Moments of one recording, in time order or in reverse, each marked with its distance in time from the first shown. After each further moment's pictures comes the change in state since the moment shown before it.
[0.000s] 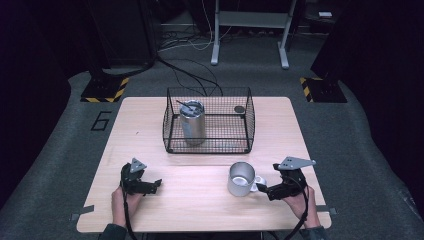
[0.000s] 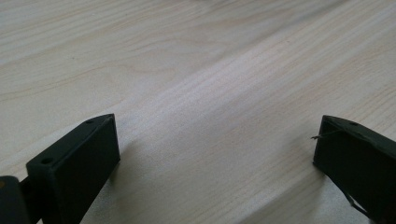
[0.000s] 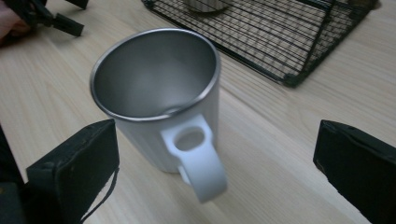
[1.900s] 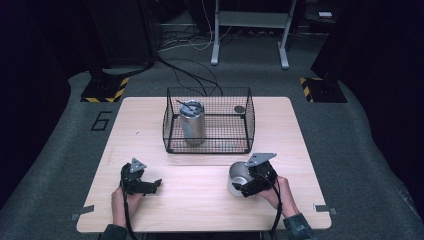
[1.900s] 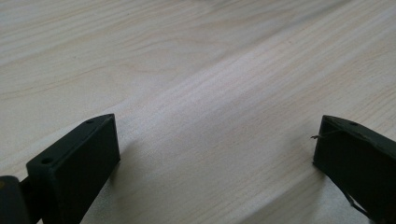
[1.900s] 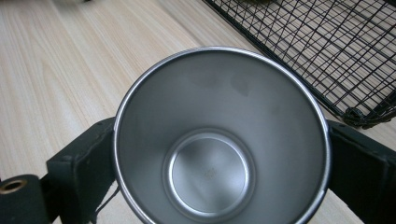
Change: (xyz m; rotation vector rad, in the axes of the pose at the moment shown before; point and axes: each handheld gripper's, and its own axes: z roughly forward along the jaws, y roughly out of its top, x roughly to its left) left arm 0.001 0.000 0.000 0.008 0.002 0.005; right arm 0.032 0.035 0.061 0.147 0.030 -0.157
